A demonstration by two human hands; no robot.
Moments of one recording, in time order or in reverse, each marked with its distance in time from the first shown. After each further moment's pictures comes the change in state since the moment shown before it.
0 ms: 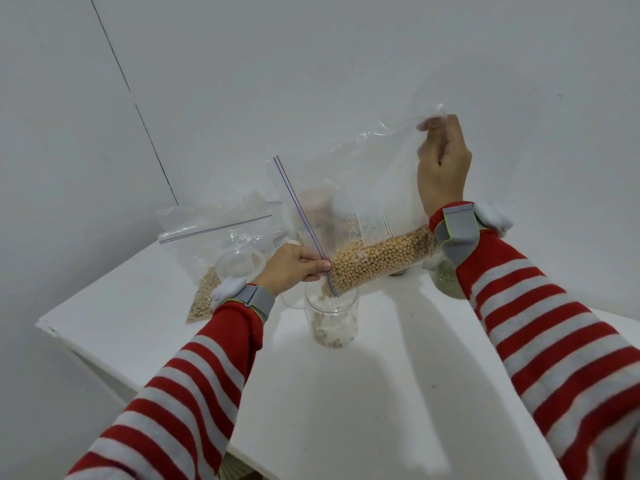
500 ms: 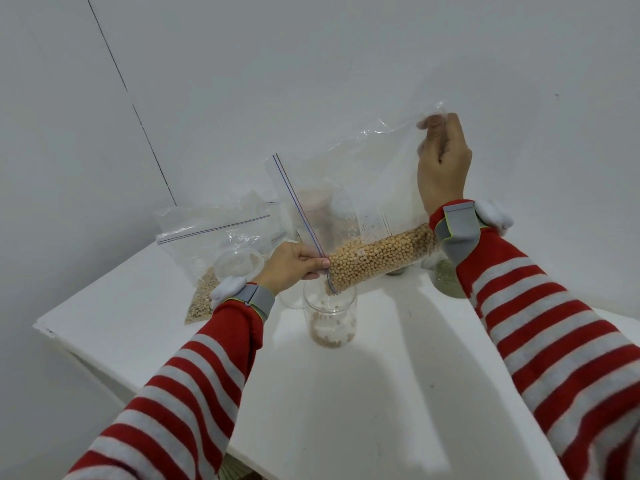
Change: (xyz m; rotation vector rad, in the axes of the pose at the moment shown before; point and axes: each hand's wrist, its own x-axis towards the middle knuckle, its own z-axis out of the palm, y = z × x) left_hand 0.004 0.001 0.003 -0.009 0.017 0.002; right_hand 0.003 -0.001 -0.002 -0.014 0.021 -0.015
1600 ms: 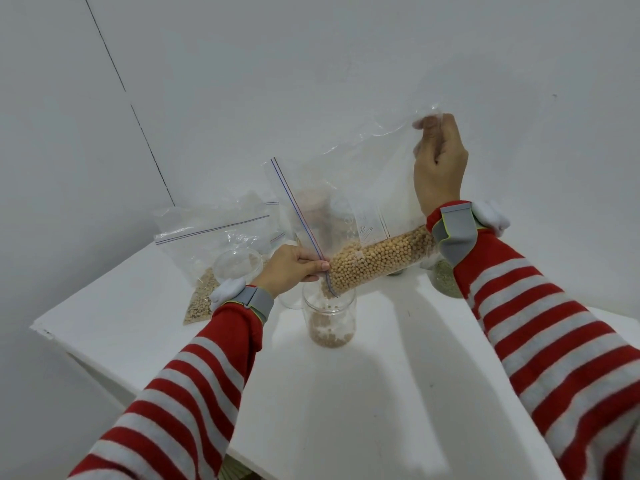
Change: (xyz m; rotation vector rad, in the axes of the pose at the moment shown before) left_hand -0.003 -0.002 0.000 0.011 -0.036 0.023; right_hand -0.003 -0.002 0.002 -0.049 -0.013 -0.015
